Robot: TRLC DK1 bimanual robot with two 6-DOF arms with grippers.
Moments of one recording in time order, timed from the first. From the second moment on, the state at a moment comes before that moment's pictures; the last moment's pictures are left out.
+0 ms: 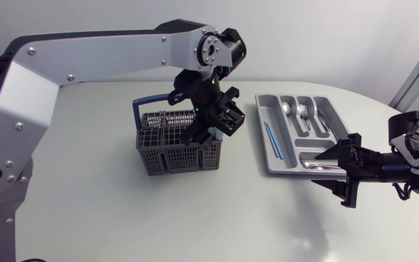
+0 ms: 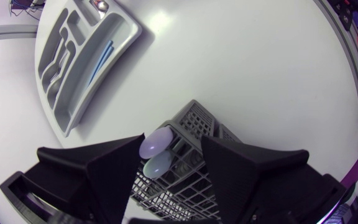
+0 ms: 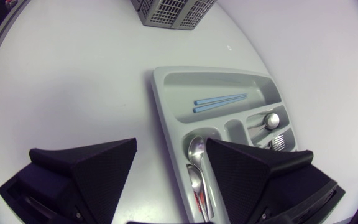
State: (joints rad) left arm -0.69 2.19 2.00 -1.08 -0.02 1.67; right arm -0.29 1.54 0.66 -0.21 -0.61 -1.48
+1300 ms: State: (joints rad) left arm -0.68 2.26 2.30 -1.28 -0.04 1.43; right arm -0.14 1.43 0.66 -0.19 -0.61 -1.15
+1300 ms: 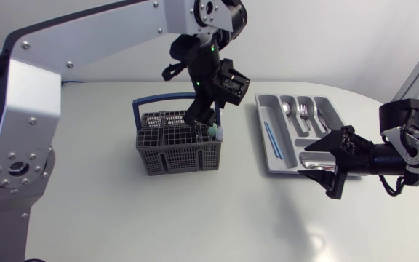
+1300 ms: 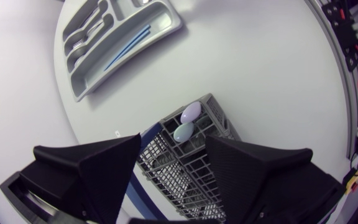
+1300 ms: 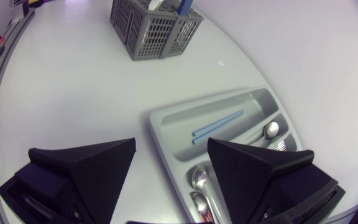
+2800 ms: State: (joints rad) left arm -0.55 1.67 1.45 -0.73 0.10 0.84; right arm 0.44 1.81 1.26 -0.35 -0.42 -0.09
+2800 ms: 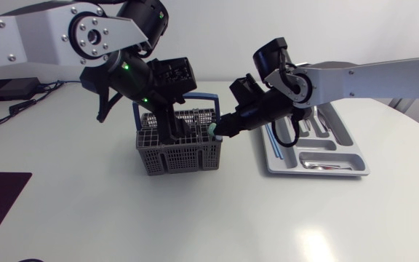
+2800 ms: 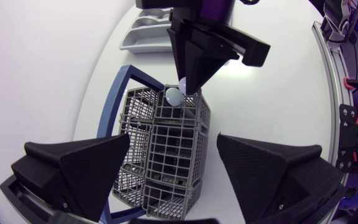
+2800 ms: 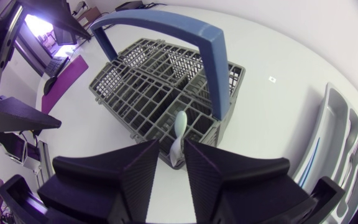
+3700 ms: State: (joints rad) left arm -0.54 1.64 1.39 -0.72 0.10 0.85; right arm 0.46 1.77 1.33 -0.45 -0.41 -0.03
